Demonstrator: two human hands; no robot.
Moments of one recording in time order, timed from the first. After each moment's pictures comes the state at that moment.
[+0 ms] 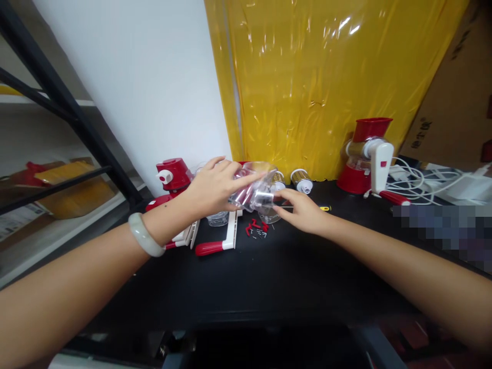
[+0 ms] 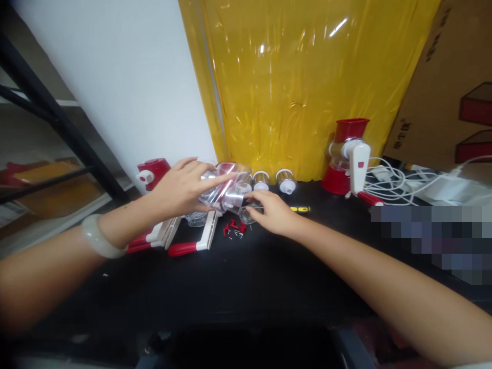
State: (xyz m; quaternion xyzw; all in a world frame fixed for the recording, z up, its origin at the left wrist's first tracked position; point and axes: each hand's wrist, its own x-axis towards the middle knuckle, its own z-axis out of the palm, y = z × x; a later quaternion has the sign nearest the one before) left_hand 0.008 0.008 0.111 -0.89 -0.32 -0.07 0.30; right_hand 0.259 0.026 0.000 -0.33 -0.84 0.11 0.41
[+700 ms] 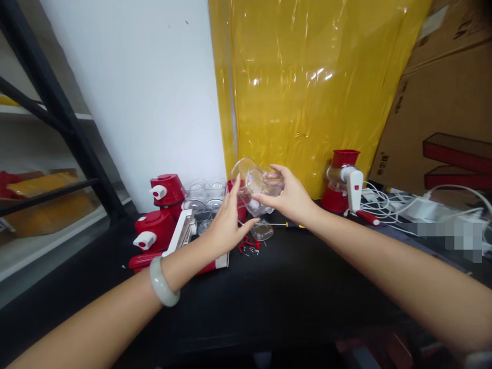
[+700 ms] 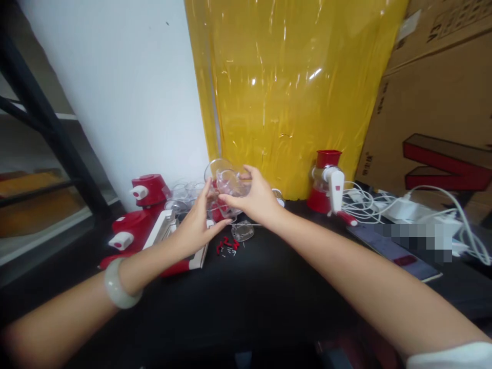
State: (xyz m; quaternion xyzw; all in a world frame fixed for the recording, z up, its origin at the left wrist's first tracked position) left_hand 0.030 -0.004 0.050 -0.85 -0.36 -0.39 0.02; right_hand 0.228 0.015 0.086 -0.40 -0.71 0.16 0.56
